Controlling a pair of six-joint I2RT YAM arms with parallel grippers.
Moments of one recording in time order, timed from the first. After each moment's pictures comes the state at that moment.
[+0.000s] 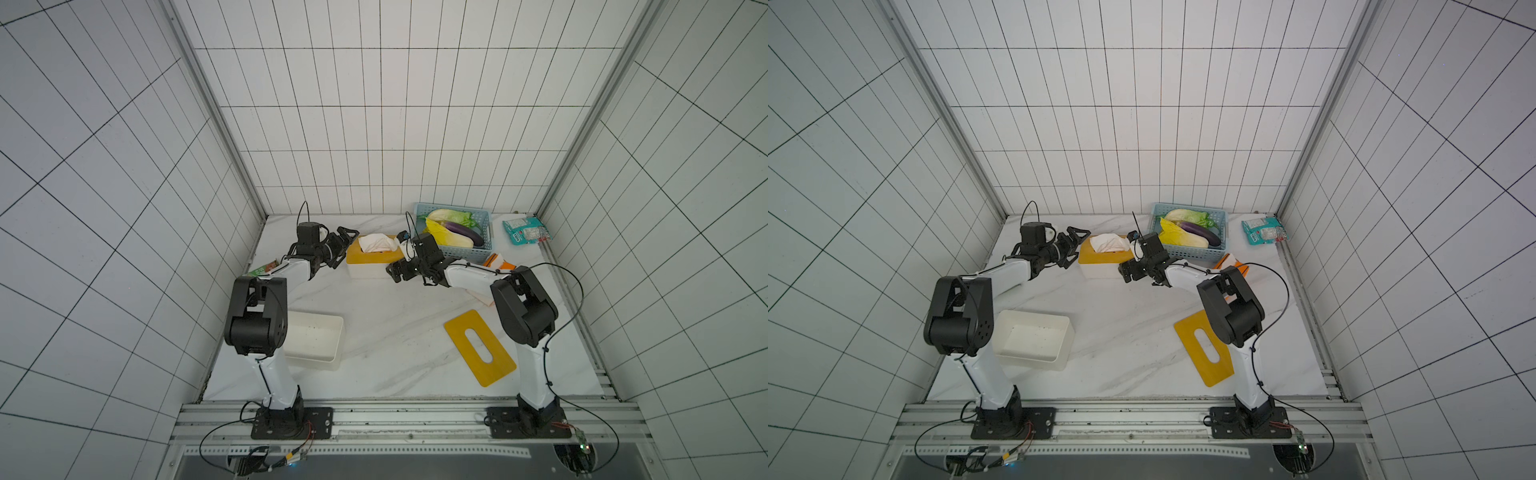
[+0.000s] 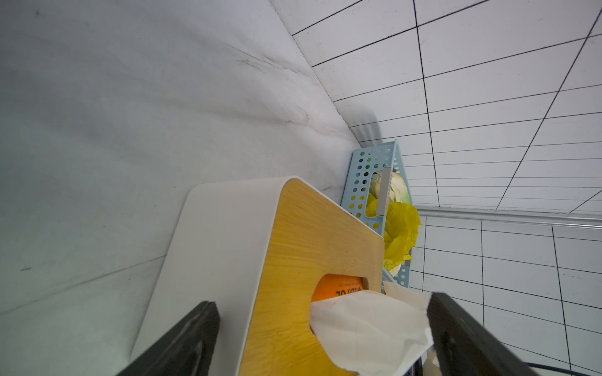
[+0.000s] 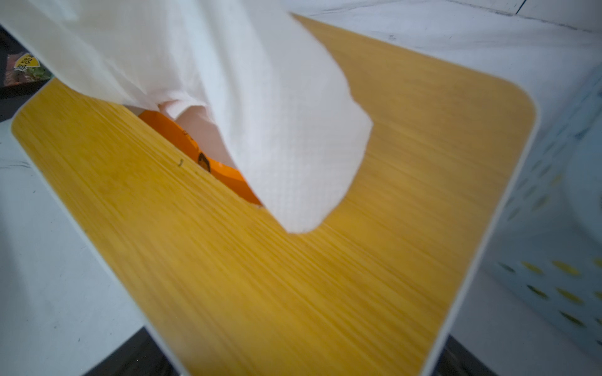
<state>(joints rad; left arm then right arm) -0.06 1.86 1.16 0.11 0.57 -0.98 0.69 2.08 1.40 -0.02 -0.17 0.06</state>
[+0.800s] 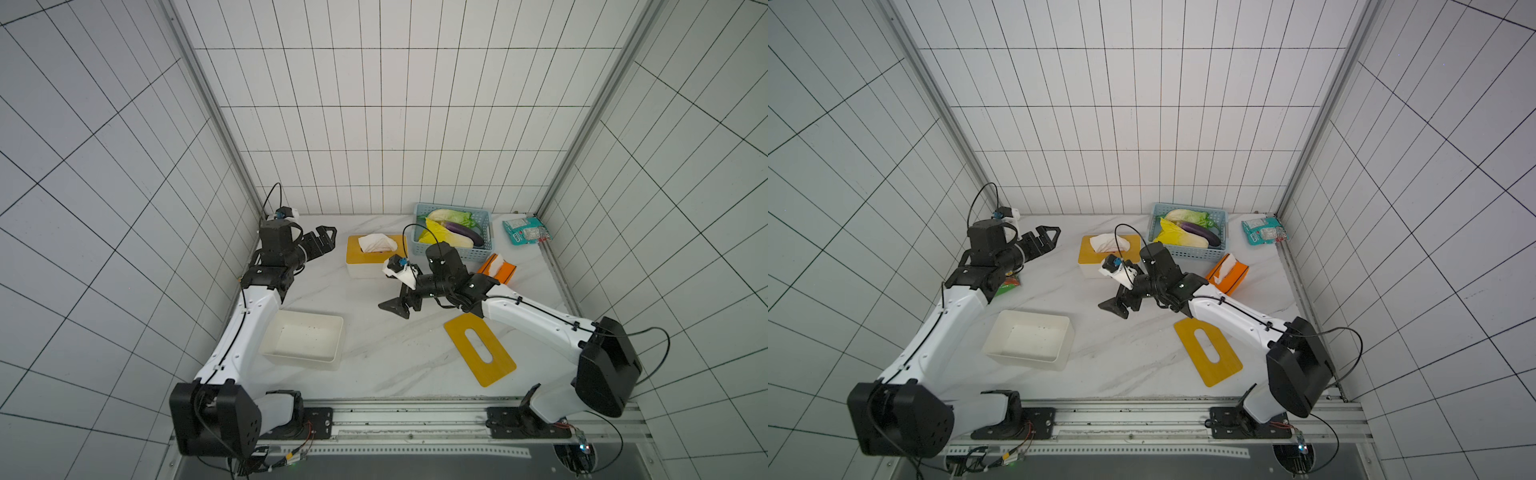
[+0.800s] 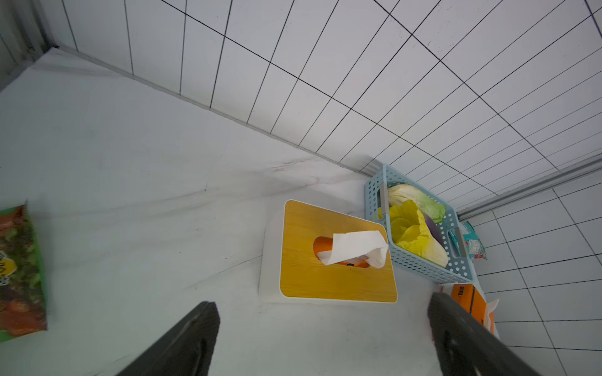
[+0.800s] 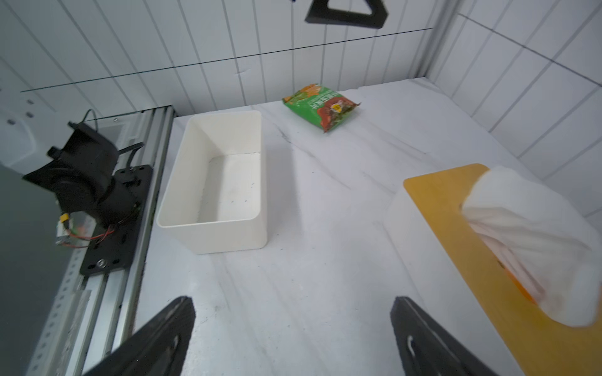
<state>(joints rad) -0.02 1.21 1.08 -0.34 0.23 -0.45 0.92 1.51 1.13 -0.17 -0.57 -0.34</state>
